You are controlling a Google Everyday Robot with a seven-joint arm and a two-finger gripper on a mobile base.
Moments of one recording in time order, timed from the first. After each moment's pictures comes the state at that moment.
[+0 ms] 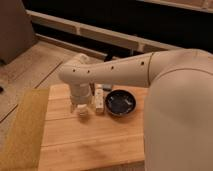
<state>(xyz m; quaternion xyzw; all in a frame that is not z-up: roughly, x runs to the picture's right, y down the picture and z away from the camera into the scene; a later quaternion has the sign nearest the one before) -0.108 0.104 0.703 -0.26 0.23 0.64 0.68</state>
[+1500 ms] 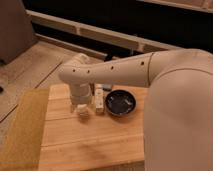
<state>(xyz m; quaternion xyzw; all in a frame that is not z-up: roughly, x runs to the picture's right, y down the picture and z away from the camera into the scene) -0.107 0.099 0.703 -0.26 0.23 0.64 0.69</state>
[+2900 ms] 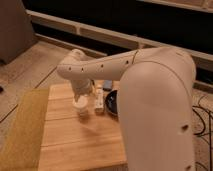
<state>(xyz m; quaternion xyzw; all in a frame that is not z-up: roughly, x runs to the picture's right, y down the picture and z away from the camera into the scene) -0.107 0.058 0.780 -0.19 0.23 0.63 0.72</state>
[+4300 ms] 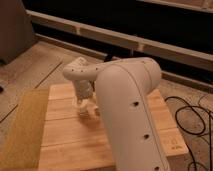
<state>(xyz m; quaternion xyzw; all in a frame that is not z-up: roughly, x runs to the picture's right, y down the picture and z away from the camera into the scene) -0.099 0.105 0.849 -0.25 0.32 0.61 0.68</state>
